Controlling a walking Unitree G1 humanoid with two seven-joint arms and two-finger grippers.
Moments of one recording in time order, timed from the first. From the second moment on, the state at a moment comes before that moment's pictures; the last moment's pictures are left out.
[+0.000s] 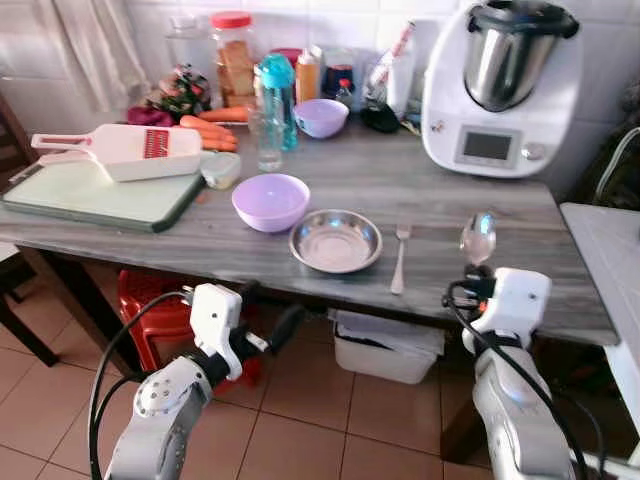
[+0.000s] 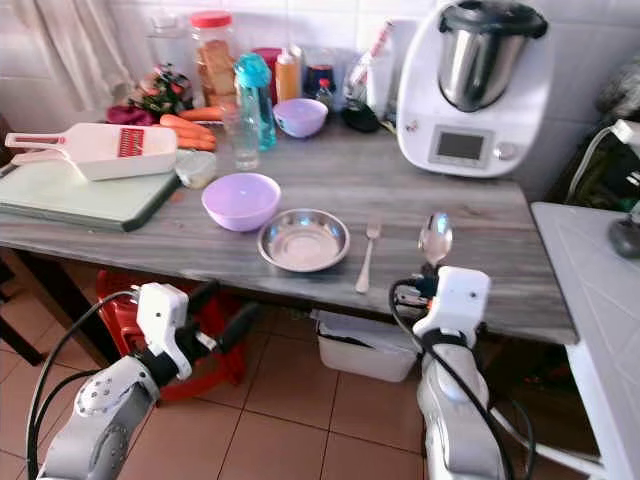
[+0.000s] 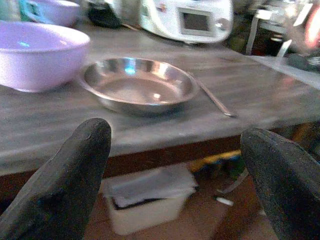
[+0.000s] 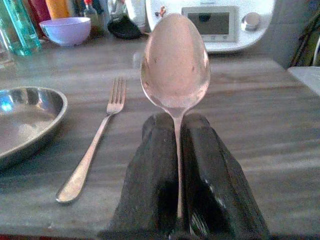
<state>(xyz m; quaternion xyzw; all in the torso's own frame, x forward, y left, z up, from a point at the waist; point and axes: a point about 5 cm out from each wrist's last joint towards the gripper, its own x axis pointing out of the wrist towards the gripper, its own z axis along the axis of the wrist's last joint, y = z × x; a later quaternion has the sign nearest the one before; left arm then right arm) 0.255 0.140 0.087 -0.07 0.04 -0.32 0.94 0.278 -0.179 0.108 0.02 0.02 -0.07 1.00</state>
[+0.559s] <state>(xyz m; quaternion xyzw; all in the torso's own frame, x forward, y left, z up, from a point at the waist) 0.244 0.128 0.087 -0.08 0.07 -0.39 0.92 0.334 -0.188 0.110 0.04 0.09 -0.08 0.99</state>
